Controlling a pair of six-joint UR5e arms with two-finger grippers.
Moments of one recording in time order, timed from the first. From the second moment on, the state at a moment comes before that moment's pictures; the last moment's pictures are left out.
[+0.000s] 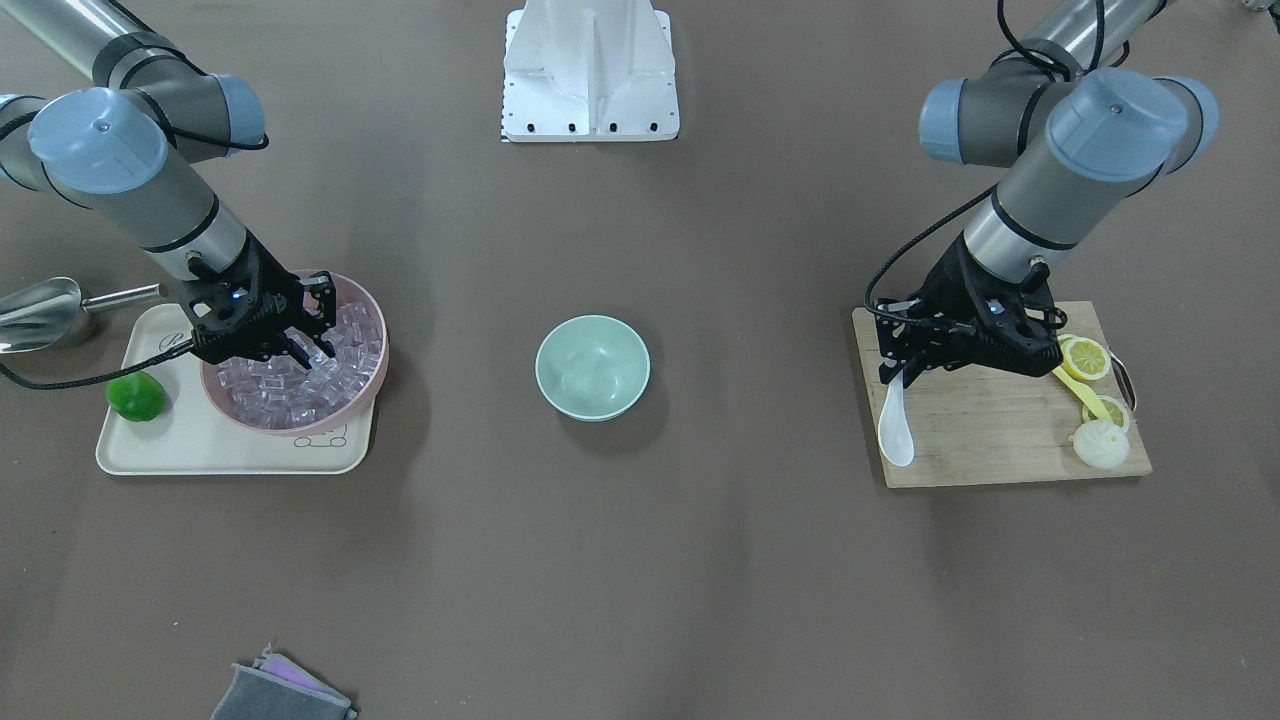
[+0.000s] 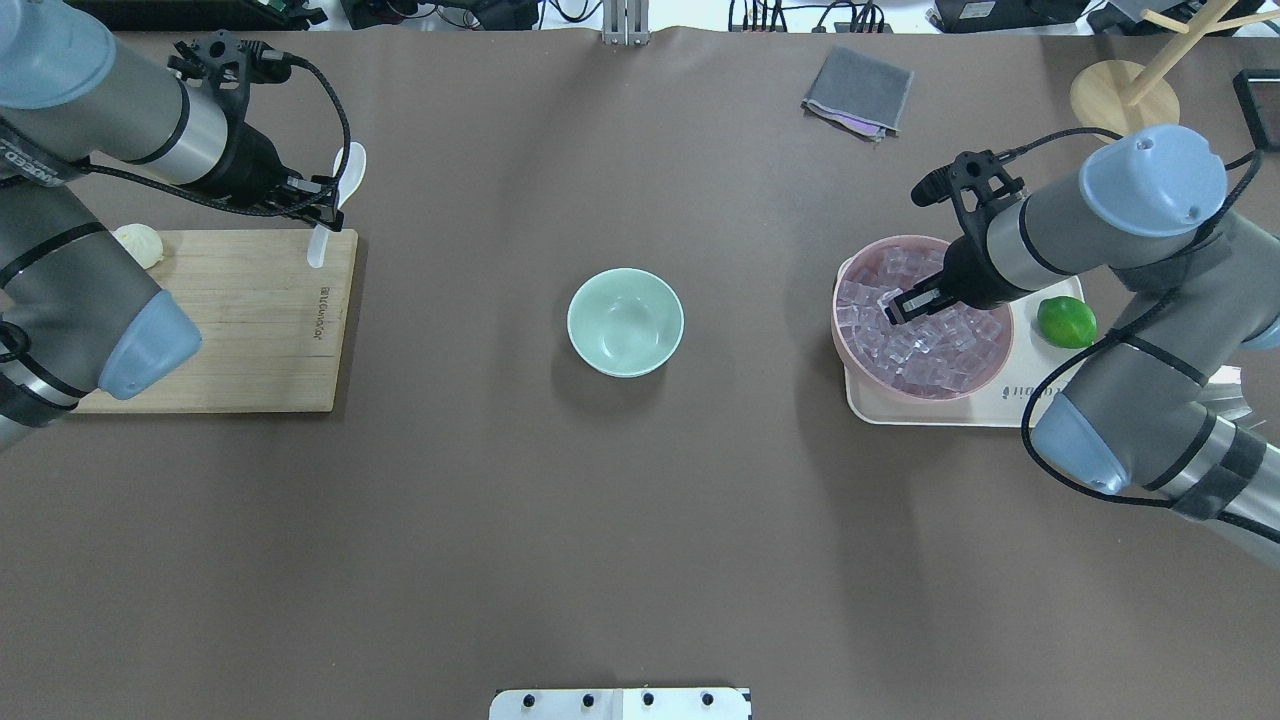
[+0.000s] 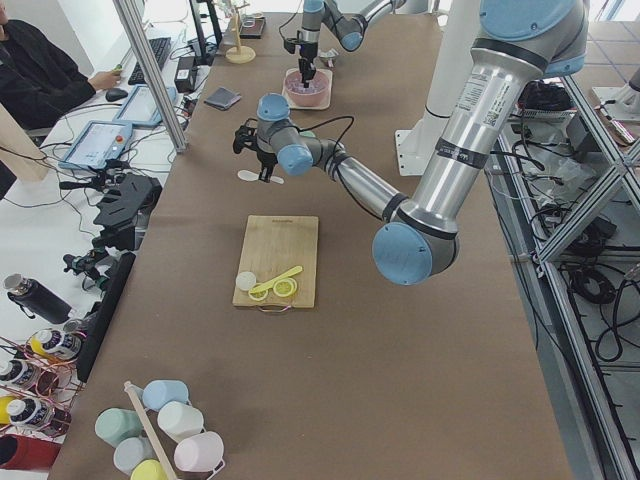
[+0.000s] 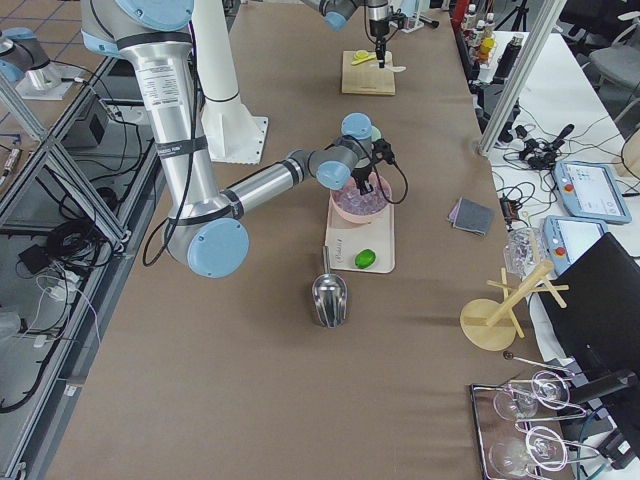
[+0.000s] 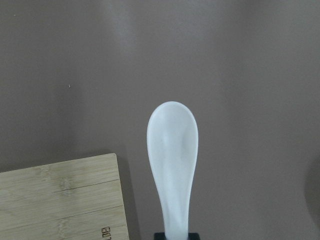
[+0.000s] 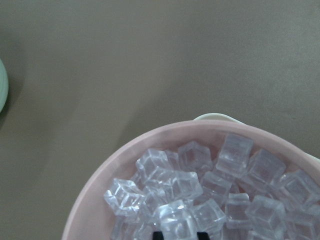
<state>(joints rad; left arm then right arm) -0.93 -1.99 -1.70 -1.92 -2.12 -0.84 0.83 -1.32 1.76 -1.12 2.12 0.62</state>
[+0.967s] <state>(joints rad) -0.66 -2.22 -1.70 -1.77 -1.96 -1.07 0.86 -1.16 1.76 -1.14 2.12 0.84</state>
